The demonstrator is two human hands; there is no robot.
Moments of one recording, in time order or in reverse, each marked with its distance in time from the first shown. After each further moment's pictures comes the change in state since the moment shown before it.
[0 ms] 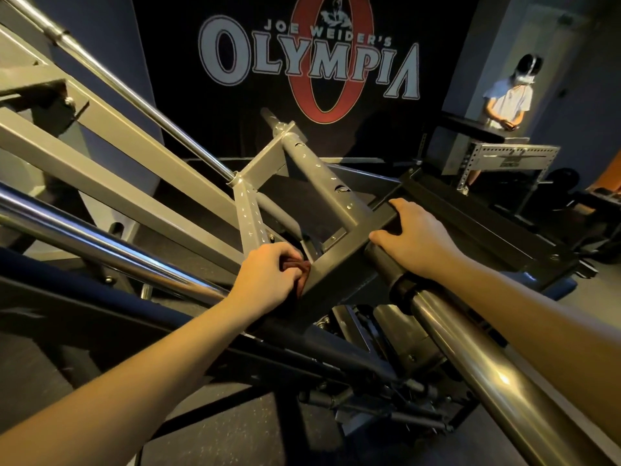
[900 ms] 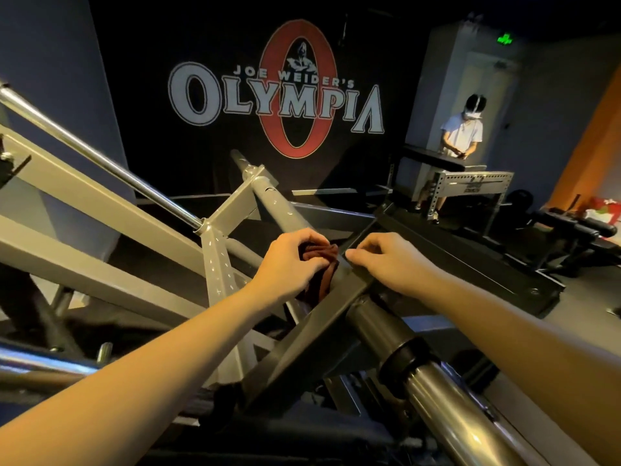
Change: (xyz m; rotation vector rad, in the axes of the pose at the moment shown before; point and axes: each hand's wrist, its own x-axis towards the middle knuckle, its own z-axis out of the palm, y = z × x) left_hand 0.132 0.044 0.018 -0.315 -0.047 0.349; right_hand 0.055 0.000 -0.019 0.245 -0.149 0.145
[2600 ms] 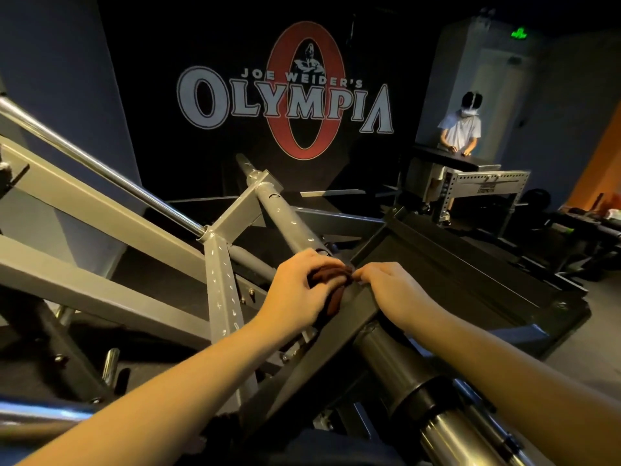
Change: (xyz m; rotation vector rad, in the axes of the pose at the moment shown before) left_hand -0.001 -0.010 0.020 0.080 0.117 0.146; right_hand 0.023 0.019 0.030 0.177 -0.037 0.093
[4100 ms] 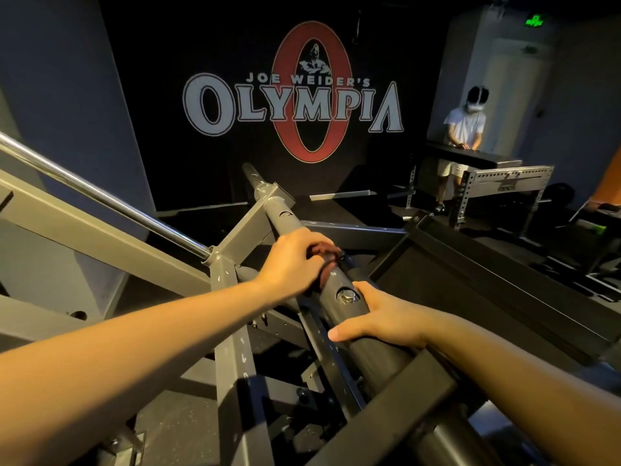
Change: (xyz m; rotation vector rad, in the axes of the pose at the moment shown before) left_hand 0.119 -0.096 -0.025 0.236 -0.147 -0.005; right_hand 0.098 -0.006 0.017 -0.063 -0.471 0.054
